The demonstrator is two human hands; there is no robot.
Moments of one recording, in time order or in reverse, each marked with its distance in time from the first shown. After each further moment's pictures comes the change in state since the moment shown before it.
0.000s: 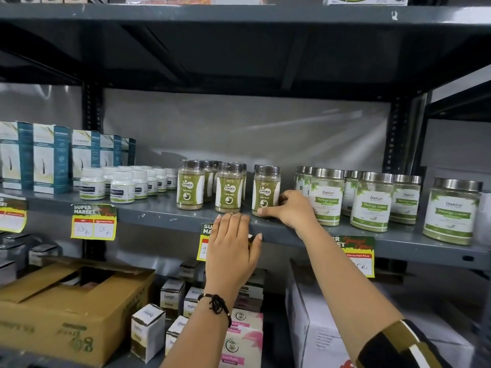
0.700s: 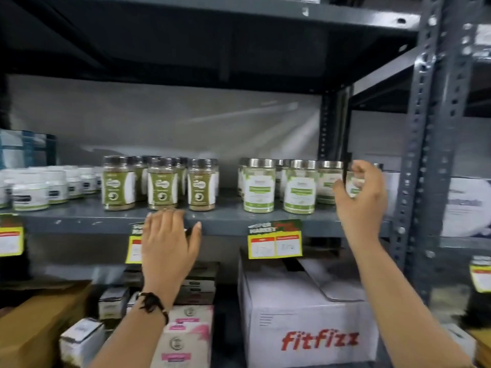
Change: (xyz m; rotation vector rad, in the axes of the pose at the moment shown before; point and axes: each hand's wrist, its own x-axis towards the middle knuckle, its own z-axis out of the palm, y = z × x) left_hand 0.004 0.017 -0.005 0.006 0.025 -0.089; right_hand -0.070 0.105 -0.154 -0.049 0.966 -0.325
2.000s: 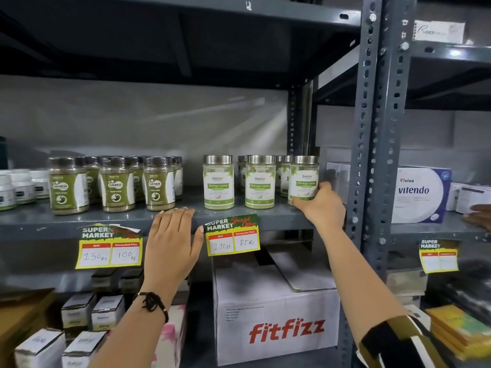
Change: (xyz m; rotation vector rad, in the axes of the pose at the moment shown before) left_hand -0.005 0.072 0.014 -0.025 -0.109 0.182; right_hand 0.017 0.066 0.000 -0.383 -0.417 0.366
